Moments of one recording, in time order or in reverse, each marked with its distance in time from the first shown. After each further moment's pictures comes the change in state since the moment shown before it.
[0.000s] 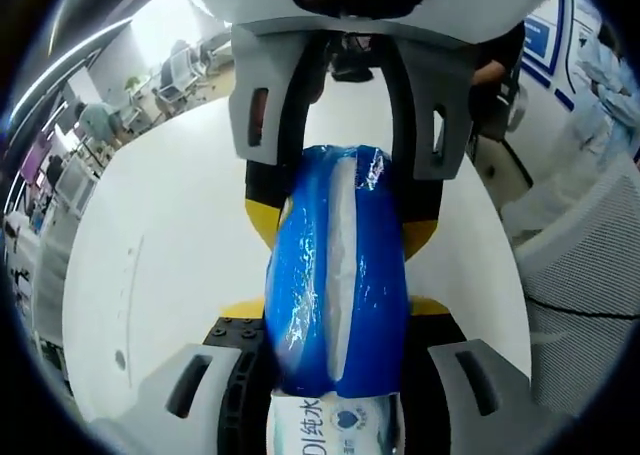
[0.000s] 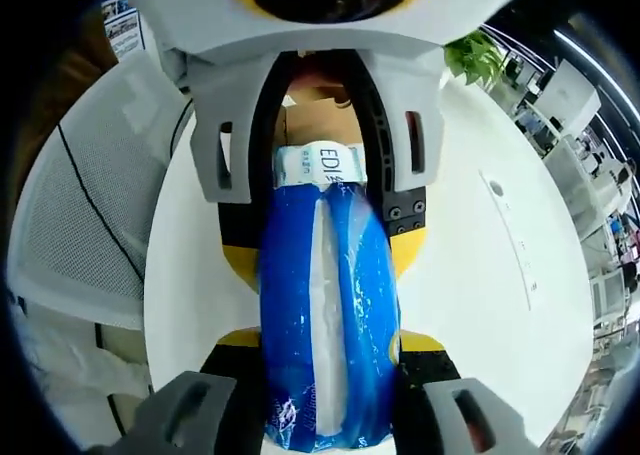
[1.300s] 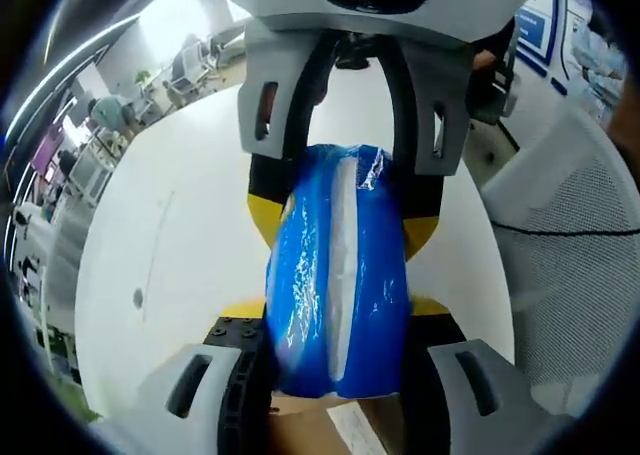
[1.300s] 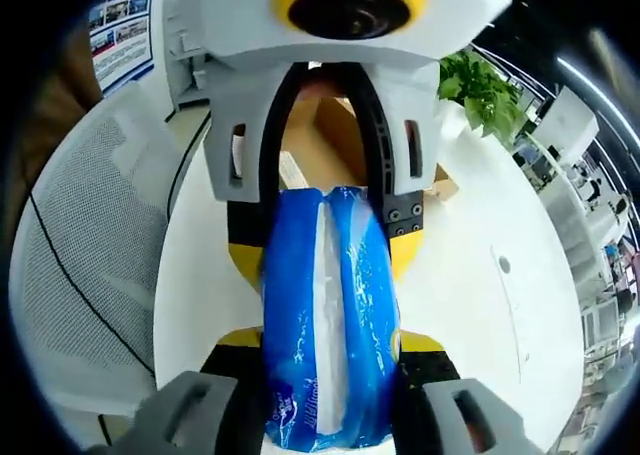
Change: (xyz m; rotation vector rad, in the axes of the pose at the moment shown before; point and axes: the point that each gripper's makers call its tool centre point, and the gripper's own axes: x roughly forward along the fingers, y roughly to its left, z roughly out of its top) left arm -0.089 -0.011 -0.076 0.000 0.037 0.044; right arm 0.016 0.028 0.113 -0.046 -0.110 -0.032
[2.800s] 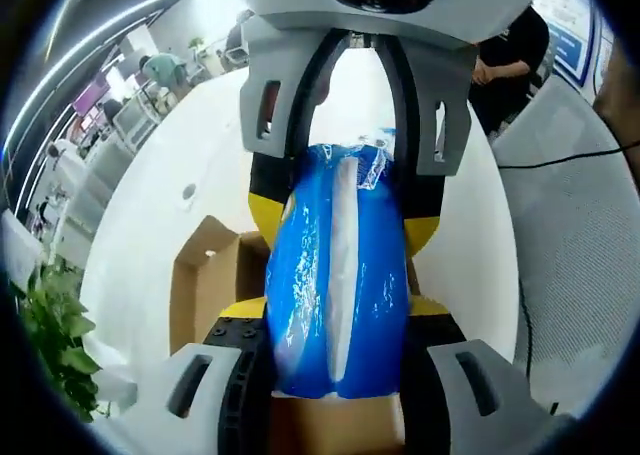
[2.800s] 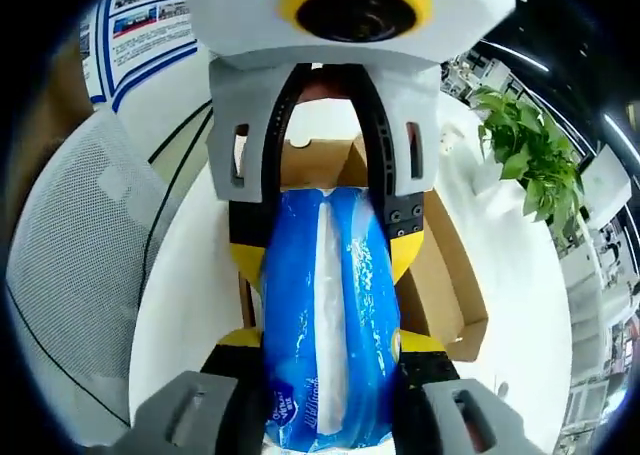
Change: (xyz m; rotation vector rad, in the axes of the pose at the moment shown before) left arm -0.105 0.016 -0.130 -0.173 0.037 0.139; right arm 0.075 -0.002 0.153 -0.206 -0.050 0.084
